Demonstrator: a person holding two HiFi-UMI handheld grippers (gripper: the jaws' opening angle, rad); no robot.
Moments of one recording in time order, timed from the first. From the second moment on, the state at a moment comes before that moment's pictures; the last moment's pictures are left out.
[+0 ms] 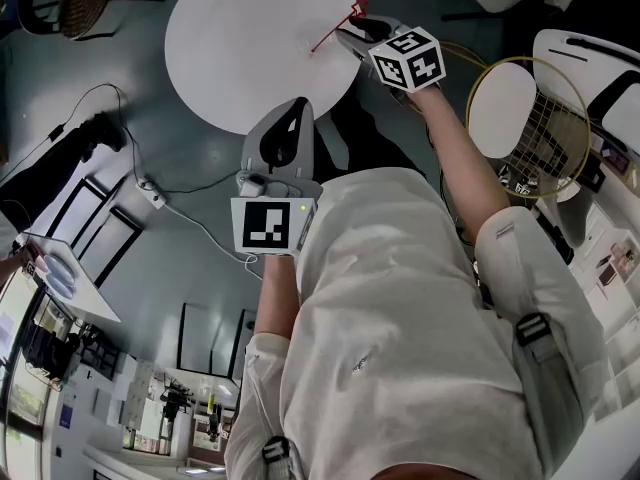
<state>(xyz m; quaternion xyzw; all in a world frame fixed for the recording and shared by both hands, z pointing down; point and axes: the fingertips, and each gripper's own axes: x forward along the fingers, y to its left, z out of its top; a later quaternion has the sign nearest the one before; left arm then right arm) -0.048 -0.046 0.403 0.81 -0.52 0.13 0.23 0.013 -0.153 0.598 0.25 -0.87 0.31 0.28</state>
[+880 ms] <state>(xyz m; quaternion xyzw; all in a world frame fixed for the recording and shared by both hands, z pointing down) -0.022 -0.044 0.363 0.82 -0.54 0.10 0.18 0.037 -0.104 0.533 0.22 -0.90 0.29 0.24</state>
